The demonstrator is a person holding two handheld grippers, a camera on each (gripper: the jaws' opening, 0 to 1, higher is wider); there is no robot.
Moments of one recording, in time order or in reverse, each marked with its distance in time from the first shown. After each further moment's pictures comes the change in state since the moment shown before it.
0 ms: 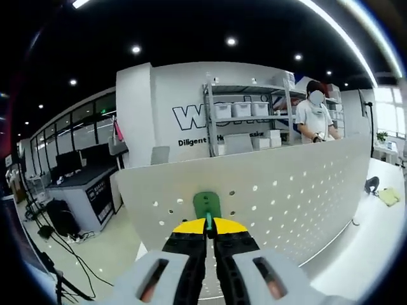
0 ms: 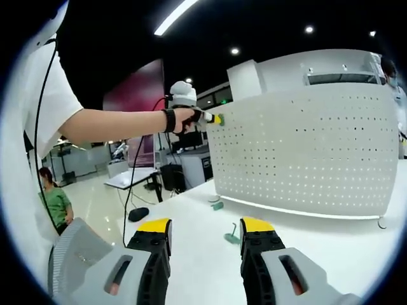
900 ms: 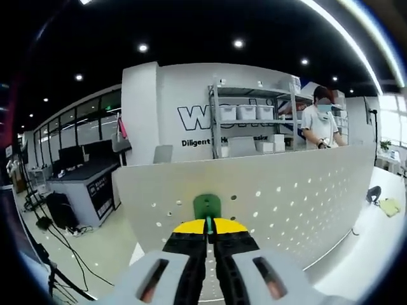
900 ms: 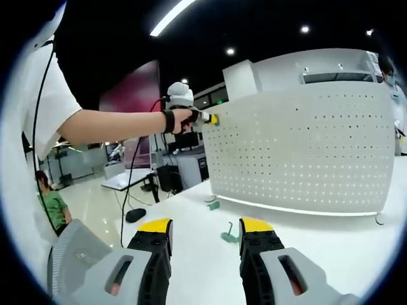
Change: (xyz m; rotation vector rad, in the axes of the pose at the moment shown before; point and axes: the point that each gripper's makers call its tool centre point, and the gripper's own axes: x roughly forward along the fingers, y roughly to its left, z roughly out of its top) left arm 0.001 -0.005 -0.001 -0.107 -0.006 0.029; right arm -0.004 -0.007 -0.002 0.016 -0.004 -0.029
